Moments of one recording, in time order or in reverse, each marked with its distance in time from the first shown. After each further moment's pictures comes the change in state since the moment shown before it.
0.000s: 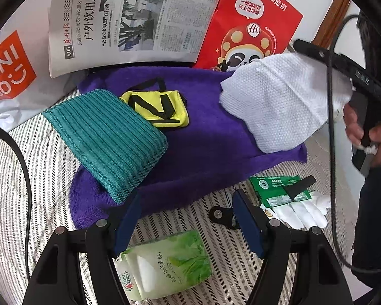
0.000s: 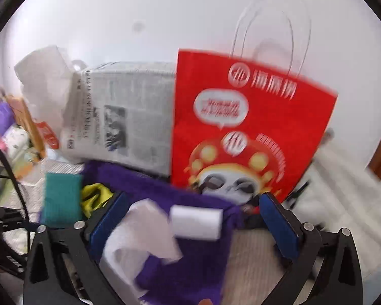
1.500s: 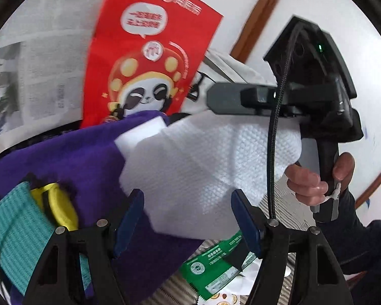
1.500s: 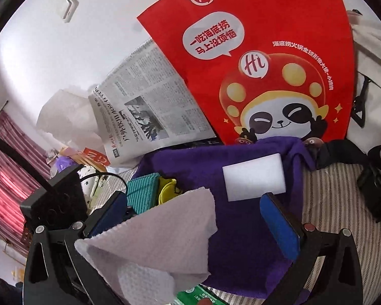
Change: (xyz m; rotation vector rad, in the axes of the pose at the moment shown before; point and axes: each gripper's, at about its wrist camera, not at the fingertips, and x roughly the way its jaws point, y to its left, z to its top) left arm 0.051 -0.072 0.077 0.265 -0.117 -0.400; right arm 0.048 -0.040 -0.035 0.443 0.243 0.486
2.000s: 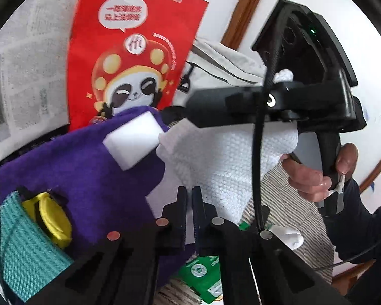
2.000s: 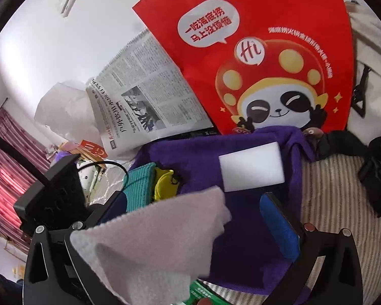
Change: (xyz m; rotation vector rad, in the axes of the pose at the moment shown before) left arm 0.014 -0.014 -0.001 0.065 0.031 0.028; right arm 0.002 -0.005 -0.005 -0.008 0.029 -0.019
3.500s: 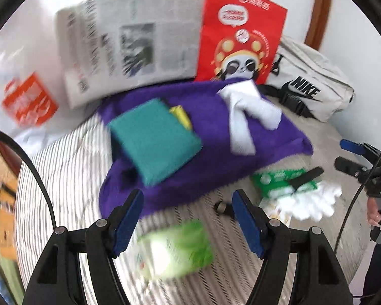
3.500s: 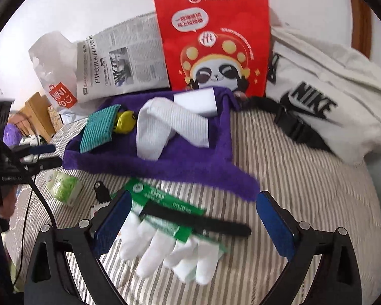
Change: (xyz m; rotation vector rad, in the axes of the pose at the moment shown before) left arm -0.113 -0.012 -0.093 -0.232 0.078 0.530; right arm -0.074 0.035 -0.148 -0.104 -0.075 -0.408
